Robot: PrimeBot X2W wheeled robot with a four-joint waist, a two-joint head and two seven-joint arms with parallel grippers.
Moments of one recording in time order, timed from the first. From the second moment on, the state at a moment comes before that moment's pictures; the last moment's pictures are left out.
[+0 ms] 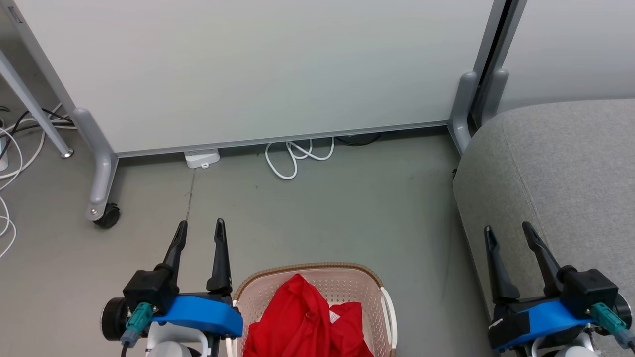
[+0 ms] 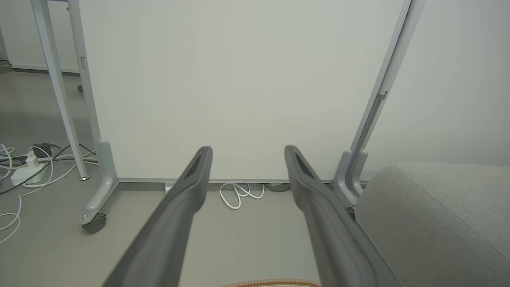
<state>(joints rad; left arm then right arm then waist) -0.11 0.05 -0.17 0.27 -0.27 -0.02 -0.23 -0.05 -0.05 -0.04 0.15 0.10 0.13 -0.20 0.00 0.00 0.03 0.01</state>
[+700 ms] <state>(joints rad) -0.13 0.05 -0.17 0.28 -0.17 -0.02 -0.26 -0.04 -0.05 -0.04 0.12 -0.04 0.13 -0.23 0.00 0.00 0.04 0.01</state>
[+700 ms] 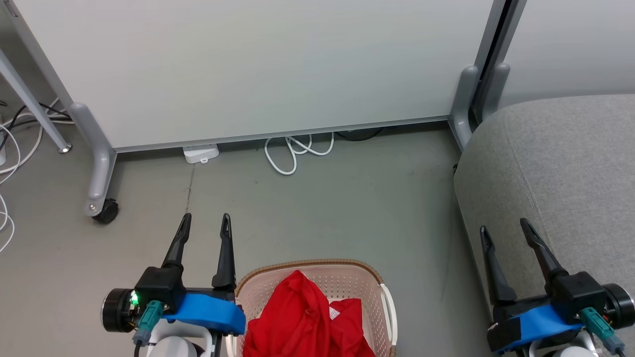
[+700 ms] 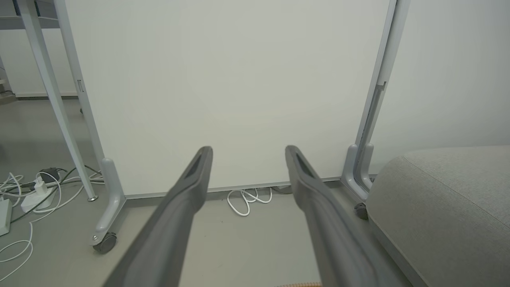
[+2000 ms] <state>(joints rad) -0.52 0.12 -0.21 0.76 -0.21 -0.09 -0.15 -0.34 -0.05 0.10 0.04 0.11 0.13 -0.26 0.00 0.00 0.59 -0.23</state>
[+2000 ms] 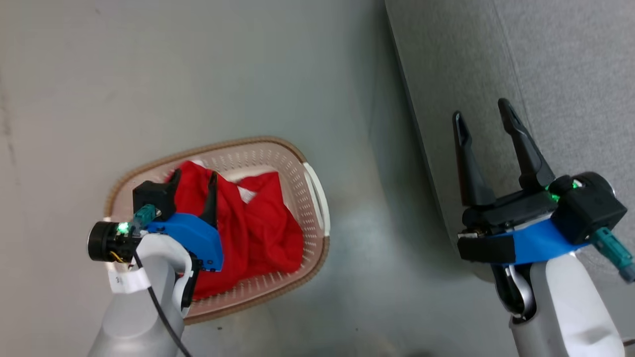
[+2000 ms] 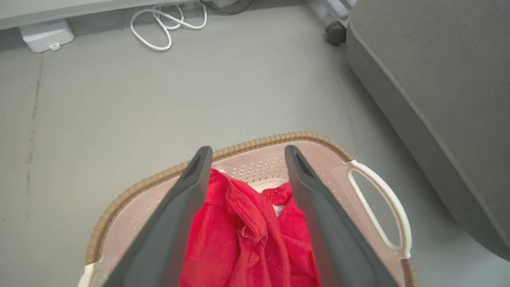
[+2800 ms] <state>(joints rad) -0.72 0.19 -0.14 1.10 -0.25 0.09 -0.11 -0.41 -0.05 0.15 0.01 0.21 0.13 -0.26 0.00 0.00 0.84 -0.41</state>
